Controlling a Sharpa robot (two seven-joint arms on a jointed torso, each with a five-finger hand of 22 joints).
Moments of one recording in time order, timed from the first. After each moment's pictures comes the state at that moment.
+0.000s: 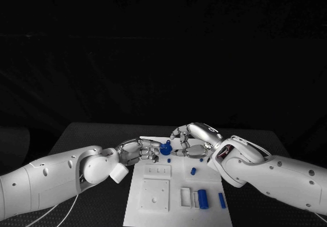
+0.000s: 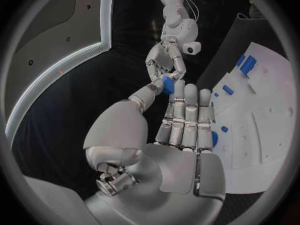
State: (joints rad) left arm 1.15 -0.80 -0.10 1.39 0.07 0.26 0.12; left_hand 1.09 0.02 0.51 -0.23 0.17 0.93 0.14 0.24 0.63 1.04 0.06 0.62 0.38 0.88 0.00 1.13 0.52 0.02 0.72 -0.07 0.76 1.31; right arm 1.14 -0.75 -0.03 1.57 -1.40 -0.52 0.10; right_hand 1.00 -0.23 0.48 -0.27 0.26 0.90 0.14 0.35 0.39 1.17 0.02 0.86 0.55 1.16 -0.04 0.76 1.03 0.26 0.96 0.12 0.56 1.16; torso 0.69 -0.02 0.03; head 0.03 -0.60
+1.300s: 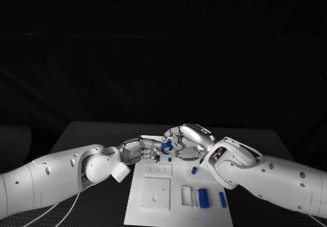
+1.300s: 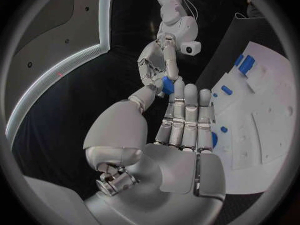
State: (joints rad) left arm 1.15 -0.80 -0.10 1.39 0.05 0.25 0.12; left_hand 1.09 0.01 0.51 -0.23 0.17 0.94 0.14 0.25 0.63 1.04 0.06 0.63 0.38 0.88 0.00 1.13 0.52 0.02 0.72 -0.07 0.76 1.31; right arm 1.13 -0.69 -0.03 1.57 -1.44 -0.55 0.10; right_hand 1.06 -0.20 0.74 -0.16 0.05 0.94 0.10 0.37 0.40 1.14 0.01 1.13 0.88 1.18 -0.10 1.01 1.22 0.25 1.03 0.06 0.77 1.31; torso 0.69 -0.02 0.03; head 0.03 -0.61
